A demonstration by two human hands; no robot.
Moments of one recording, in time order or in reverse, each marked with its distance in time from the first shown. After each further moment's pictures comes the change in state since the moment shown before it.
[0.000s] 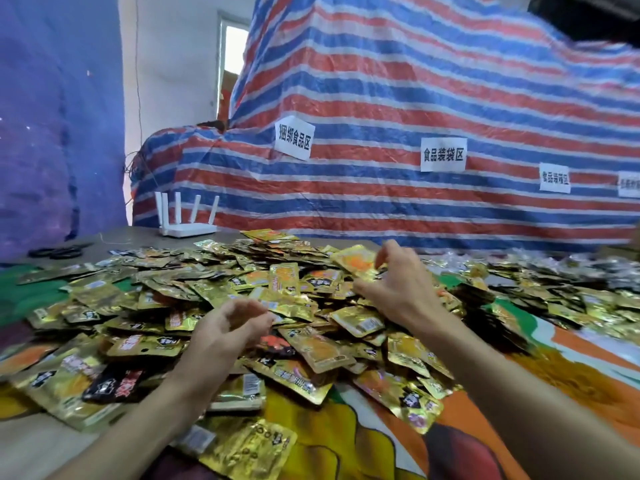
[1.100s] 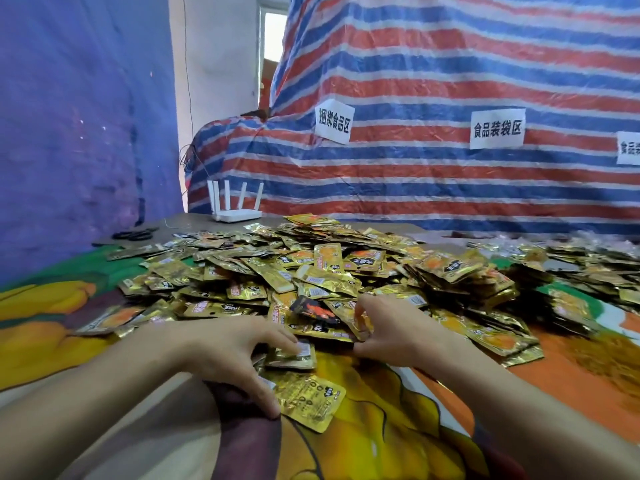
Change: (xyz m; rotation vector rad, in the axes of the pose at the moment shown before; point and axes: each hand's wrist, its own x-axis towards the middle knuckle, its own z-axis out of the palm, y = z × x) left_hand -0.011 0.031 -0.061 1.201 -0.800 -0.099; right_hand -0.059 -0.039 0.037 -0.304 -0.589 -0.220
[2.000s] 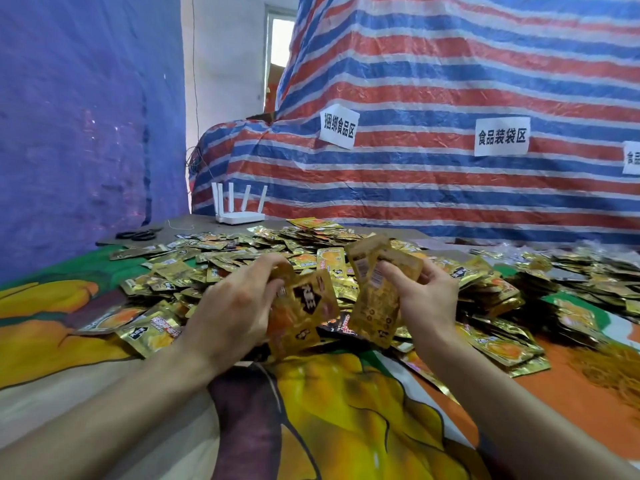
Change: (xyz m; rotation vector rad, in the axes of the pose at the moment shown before) left_hand -0.004 0.028 0.009 0.068 1.119 0.090; right_hand 0.010 0.007 0.000 1.308 0.795 0.201
